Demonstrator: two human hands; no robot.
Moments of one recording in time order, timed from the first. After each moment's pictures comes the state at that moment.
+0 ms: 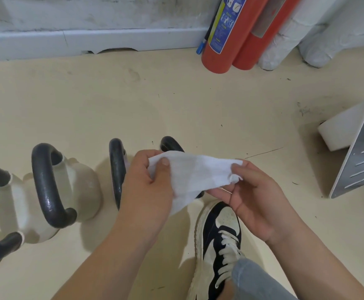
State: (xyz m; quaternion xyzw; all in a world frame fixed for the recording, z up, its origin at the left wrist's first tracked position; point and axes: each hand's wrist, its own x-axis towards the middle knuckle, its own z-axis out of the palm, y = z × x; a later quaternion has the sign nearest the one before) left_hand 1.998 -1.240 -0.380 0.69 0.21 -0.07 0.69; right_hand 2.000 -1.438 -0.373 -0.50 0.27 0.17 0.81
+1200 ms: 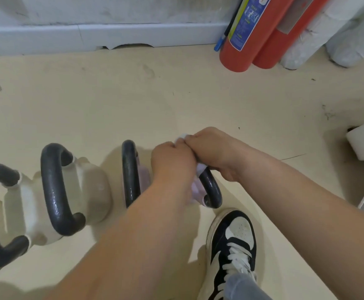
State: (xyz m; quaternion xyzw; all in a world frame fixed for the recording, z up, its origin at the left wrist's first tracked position) left_hand 2.081 -1.264 -0.409 0.66 0.39 -0.16 0.63; right_hand 2.116 -1.350 -0.386 -0.82 0.16 0.35 0.42
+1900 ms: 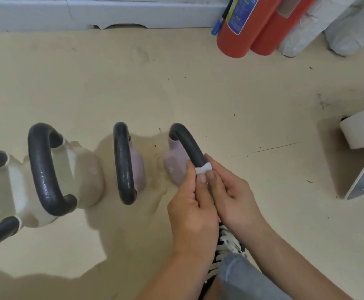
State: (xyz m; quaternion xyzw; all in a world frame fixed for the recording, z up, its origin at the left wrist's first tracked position) left_hand 1.961 -1.315 -0.427 0.64 0.28 -0.07 0.72; right_hand 1.985 -1.404 -0.421 -0.82 0.10 0.17 0.53
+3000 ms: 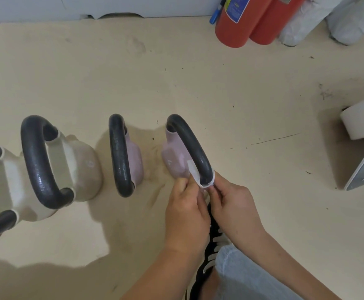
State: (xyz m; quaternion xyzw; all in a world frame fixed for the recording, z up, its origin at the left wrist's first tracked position) left_hand 1.940 -1.309 -0.479 0.86 0.10 0.00 0.51; right_hand 1.961 -1.424 -0.460 -0.94 0.01 0.09 0.32
